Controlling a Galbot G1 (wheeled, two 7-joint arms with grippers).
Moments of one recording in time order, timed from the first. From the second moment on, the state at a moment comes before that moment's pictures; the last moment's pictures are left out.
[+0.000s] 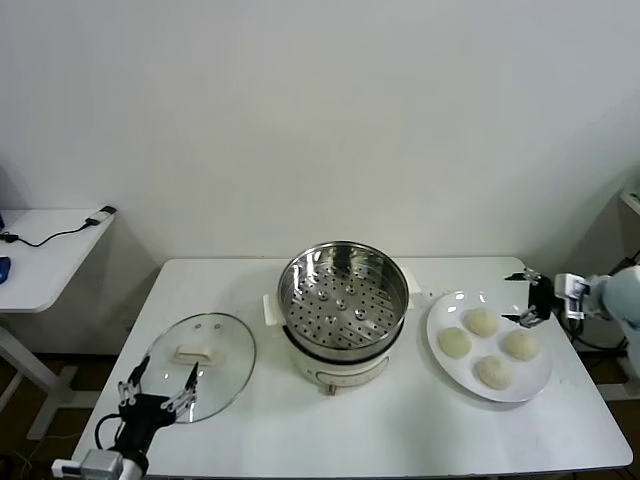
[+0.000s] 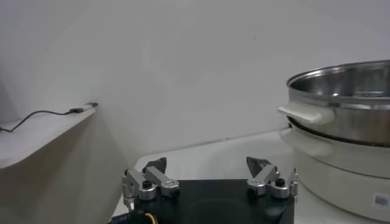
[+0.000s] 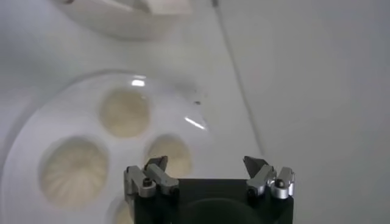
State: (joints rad) left arm 1.76 -1.55 -0.81 -2.19 0.03 0.15 0.25; right arm -0.50 0.73 0.19 1.19 -0.46 0.07 -1.20
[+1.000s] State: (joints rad) left arm 1.80 -1.58 -0.82 -2.19 0.04 0.14 0.24; right arm -0.23 0.97 -0.01 0.76 -0.72 0.20 -1.30
